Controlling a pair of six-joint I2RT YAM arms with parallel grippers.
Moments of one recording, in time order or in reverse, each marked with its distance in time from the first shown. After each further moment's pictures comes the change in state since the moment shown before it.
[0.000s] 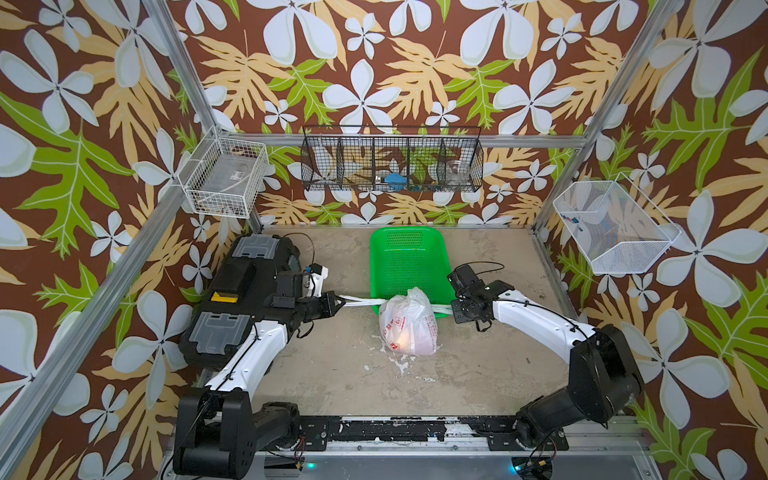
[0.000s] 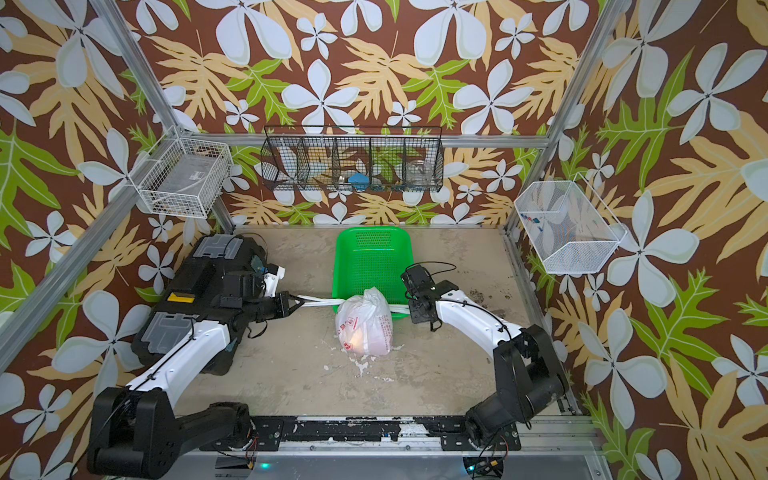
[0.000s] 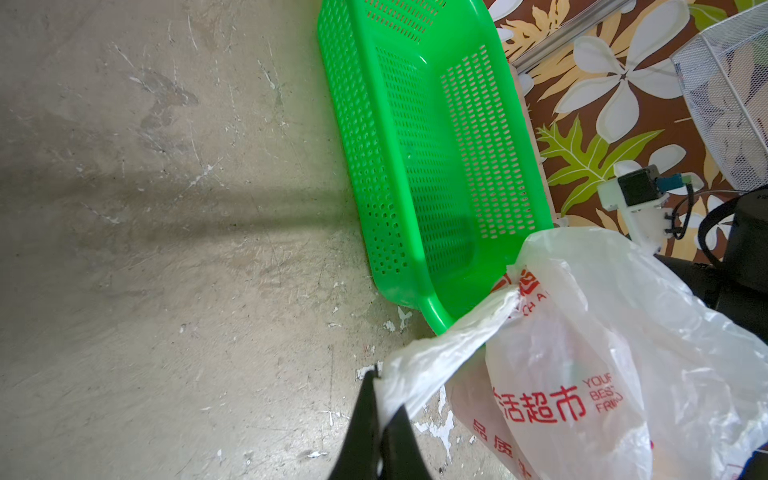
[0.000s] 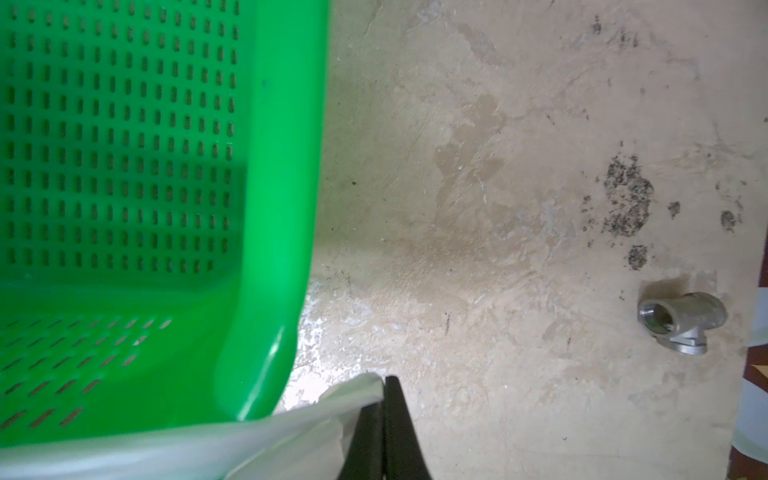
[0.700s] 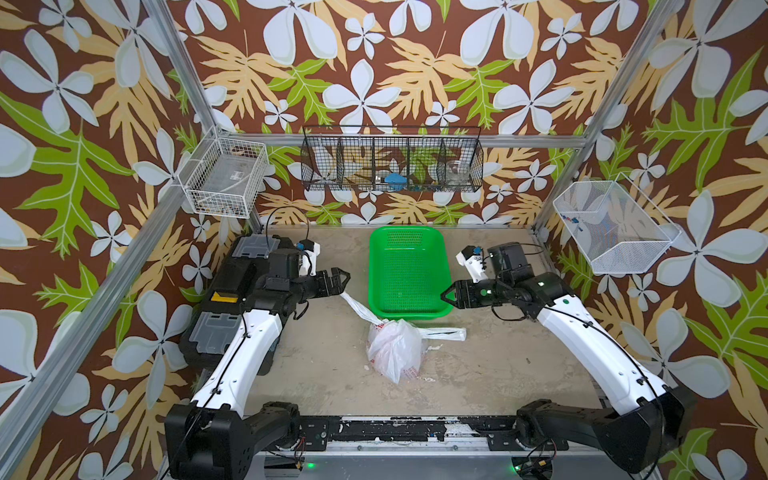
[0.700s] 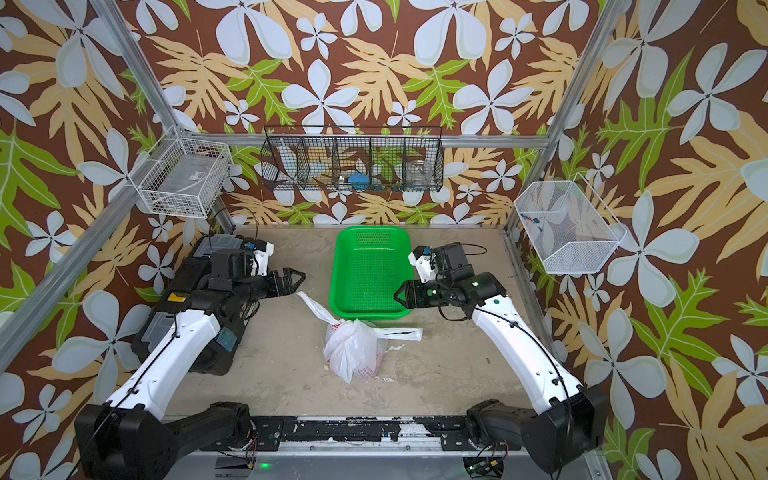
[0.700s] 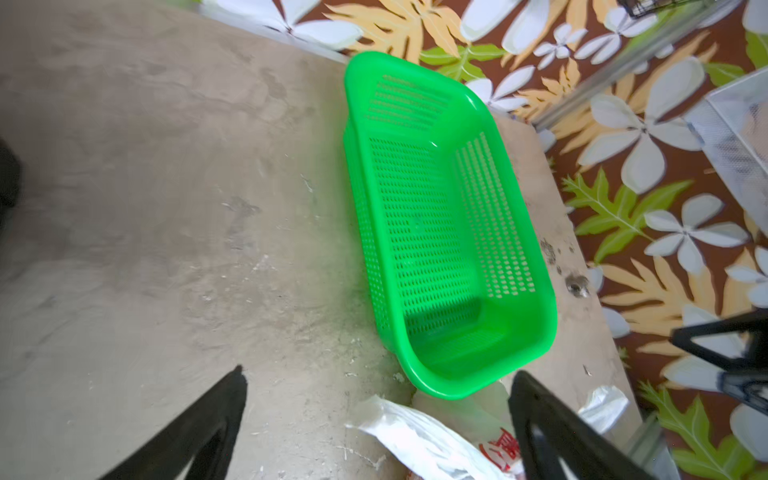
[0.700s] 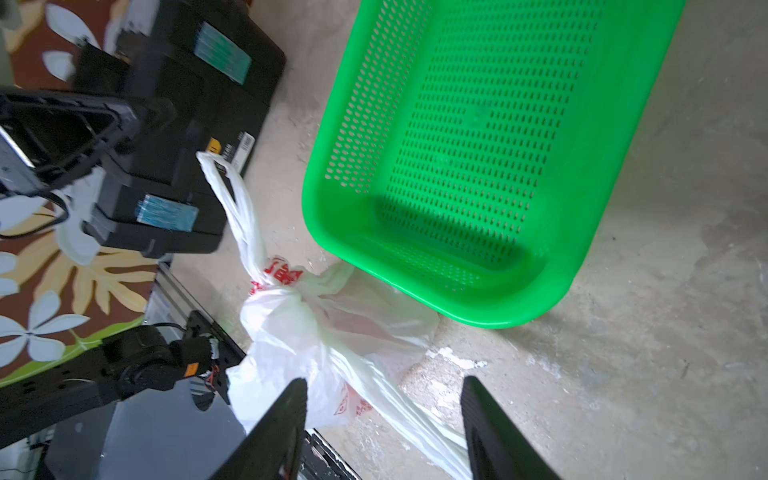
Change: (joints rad) left arm -0.038 -0.051 0.286 -0.228 -0.256 0.024; right arm -0.149 -0.276 0.172 -0.066 -0.771 0.001
